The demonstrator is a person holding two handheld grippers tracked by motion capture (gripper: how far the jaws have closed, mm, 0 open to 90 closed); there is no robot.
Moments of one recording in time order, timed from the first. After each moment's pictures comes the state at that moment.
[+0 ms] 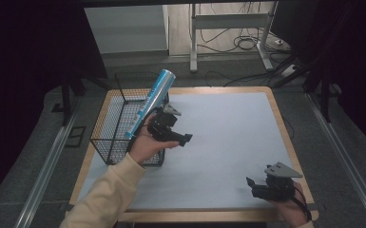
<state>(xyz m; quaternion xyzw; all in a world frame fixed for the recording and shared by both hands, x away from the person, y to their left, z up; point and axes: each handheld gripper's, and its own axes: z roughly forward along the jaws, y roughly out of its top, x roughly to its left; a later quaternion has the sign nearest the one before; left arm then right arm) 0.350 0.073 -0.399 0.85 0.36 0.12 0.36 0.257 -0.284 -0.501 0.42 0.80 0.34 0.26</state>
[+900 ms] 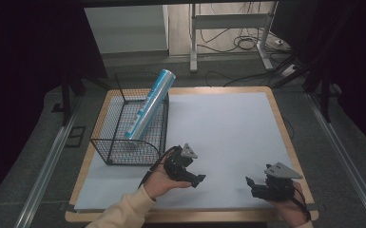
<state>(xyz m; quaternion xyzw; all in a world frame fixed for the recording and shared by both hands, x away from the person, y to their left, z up) 0.296 0.034 -0.479 0.88 0.31 0.06 0.35 0.255 -0.283 -0.501 0.41 0.80 0.35 0.27</state>
